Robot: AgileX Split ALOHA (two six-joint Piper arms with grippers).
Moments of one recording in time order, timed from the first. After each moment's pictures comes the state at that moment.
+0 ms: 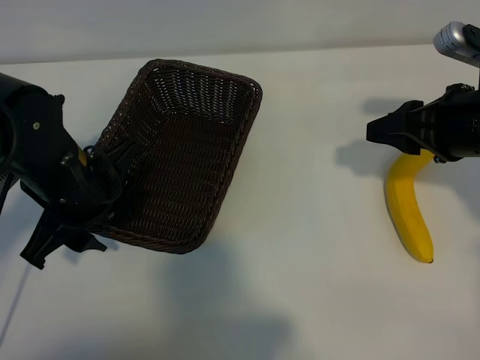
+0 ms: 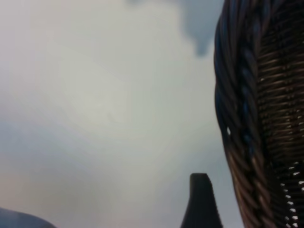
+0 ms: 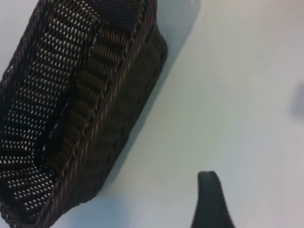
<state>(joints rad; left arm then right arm) -0.44 1.50 -0.91 -0.01 0.87 -1.43 0.11 1.41 -0.74 1.15 0.56 -0.84</state>
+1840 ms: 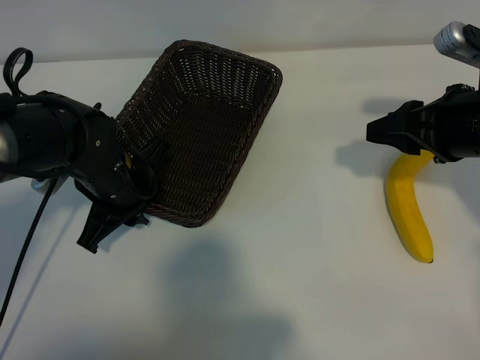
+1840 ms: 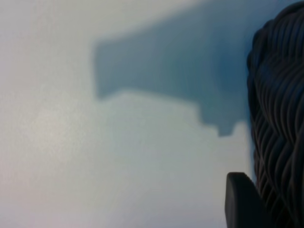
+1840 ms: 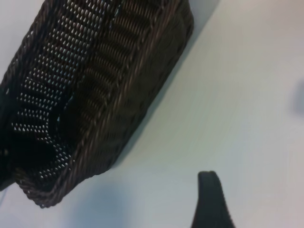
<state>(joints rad) -0.44 1.75 -0.91 0.03 0.56 -1.50 0.11 1.41 -0.74 1.14 0.57 -0.83</state>
